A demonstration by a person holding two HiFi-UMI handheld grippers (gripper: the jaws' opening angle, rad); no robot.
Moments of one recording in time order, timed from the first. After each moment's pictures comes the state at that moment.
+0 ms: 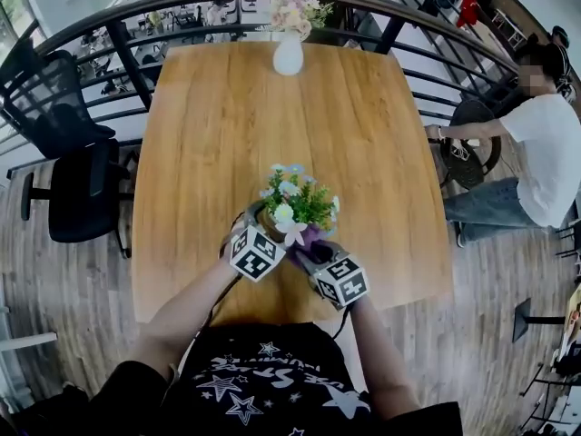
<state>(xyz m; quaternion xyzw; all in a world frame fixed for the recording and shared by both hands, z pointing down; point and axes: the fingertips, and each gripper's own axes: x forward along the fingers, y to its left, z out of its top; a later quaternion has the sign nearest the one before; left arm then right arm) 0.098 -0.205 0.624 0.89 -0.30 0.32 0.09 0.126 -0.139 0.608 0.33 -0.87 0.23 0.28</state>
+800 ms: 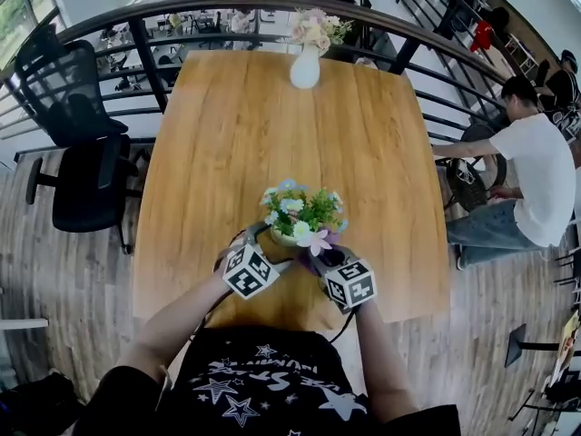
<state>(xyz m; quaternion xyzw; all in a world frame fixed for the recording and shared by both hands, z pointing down) 0.081 -0.167 0.630 0.90 -0.27 0.33 0.09 0.151 -0.159 0.614 0.35 -0.86 0.23 0.29</state>
